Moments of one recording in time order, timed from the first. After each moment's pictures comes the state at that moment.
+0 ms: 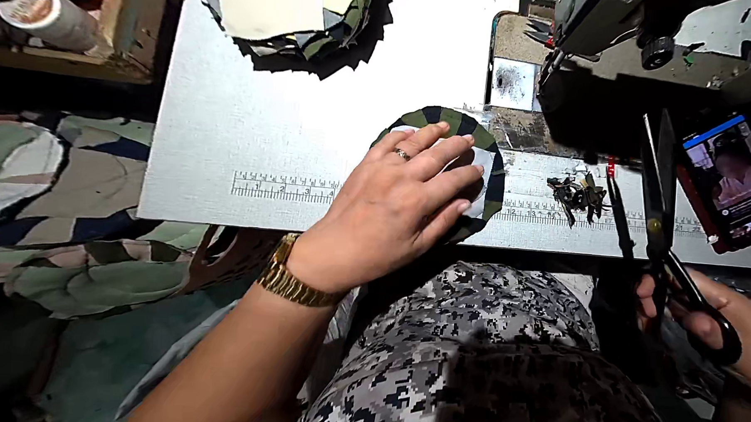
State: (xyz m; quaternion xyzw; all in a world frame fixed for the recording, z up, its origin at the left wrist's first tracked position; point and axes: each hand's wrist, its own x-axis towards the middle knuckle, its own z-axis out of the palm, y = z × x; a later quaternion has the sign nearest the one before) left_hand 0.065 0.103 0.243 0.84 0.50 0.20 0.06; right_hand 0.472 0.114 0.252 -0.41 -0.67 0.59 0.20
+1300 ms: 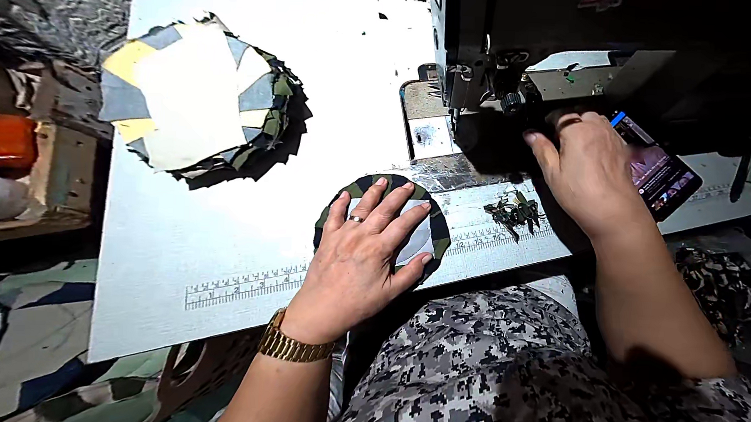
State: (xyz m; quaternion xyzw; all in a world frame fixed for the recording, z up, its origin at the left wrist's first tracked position) left_hand 0.065 0.124 0.205 0.83 0.53 0.17 0.03; right_hand 0.356 0.226 0.278 -0.62 -0.77 0.02 0.16
